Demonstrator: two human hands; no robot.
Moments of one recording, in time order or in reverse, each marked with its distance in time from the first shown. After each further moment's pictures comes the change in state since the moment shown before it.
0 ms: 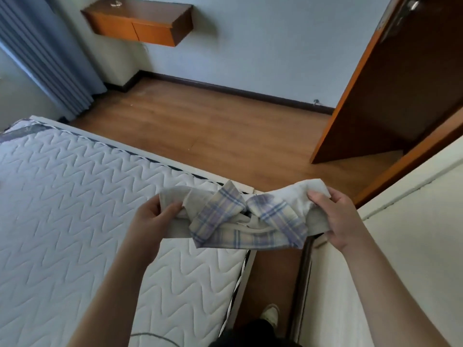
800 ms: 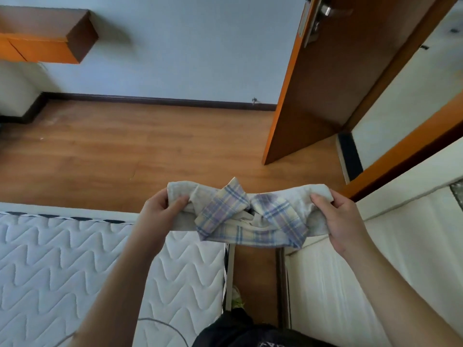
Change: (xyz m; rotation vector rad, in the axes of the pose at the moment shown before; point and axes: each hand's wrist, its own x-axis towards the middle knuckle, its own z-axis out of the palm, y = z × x) left_hand 0.211 0.039 0.143 0.062 -0.348 -0.015; right_hand 0.101 -0.048 -0.076 -0.087 0.411 -0.117
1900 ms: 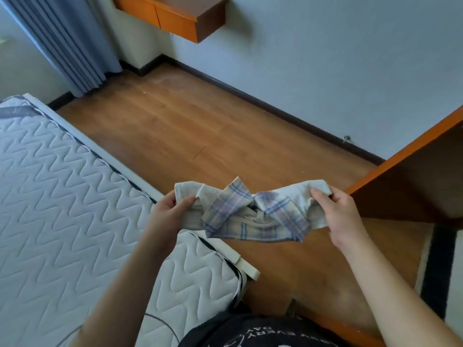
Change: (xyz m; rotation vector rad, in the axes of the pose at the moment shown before) left_hand 0.094 0.008 -0.047 -0.412 0.446 -0.102; right_hand 0.232 -0.057 0.169 -0.228 -0.450 -0.010
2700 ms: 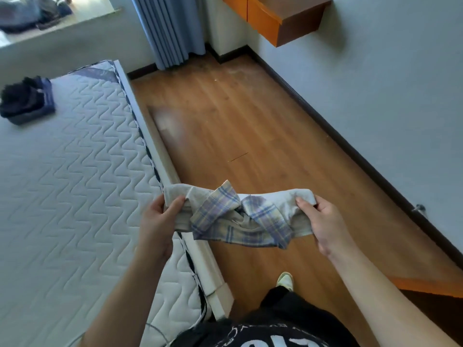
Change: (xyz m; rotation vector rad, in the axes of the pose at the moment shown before) left_hand 0.095 0.021 0.091 -0.125 0.730 0.156; right_hand 0.233 -0.051 0.025 -0.068 -0.529 0.128
